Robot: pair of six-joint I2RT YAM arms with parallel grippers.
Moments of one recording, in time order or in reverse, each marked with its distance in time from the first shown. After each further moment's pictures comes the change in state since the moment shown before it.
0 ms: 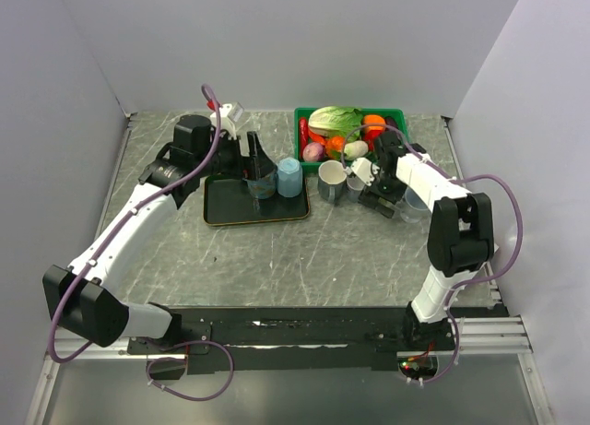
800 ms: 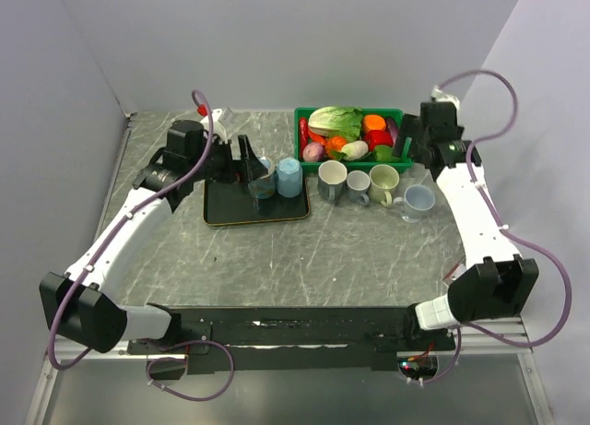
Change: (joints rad) left arm 0.044 -0.035 -0.052 -0.031 -0.023 -0.009; right arm -0.093 -0.338 0.130 0.206 0.163 1.049
